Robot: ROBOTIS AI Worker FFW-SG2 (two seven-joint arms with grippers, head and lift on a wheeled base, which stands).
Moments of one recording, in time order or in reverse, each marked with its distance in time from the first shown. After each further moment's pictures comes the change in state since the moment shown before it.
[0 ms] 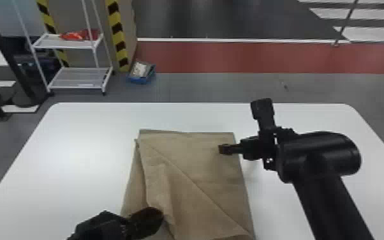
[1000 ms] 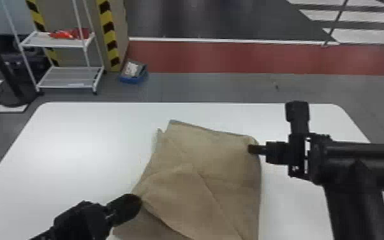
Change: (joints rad) left arm -0.036 0.044 -0.005 0.005 0.017 0.112 0.112; right arm 0.121 0.000 -0.205 -0.310 -0.028 0.262 0.022
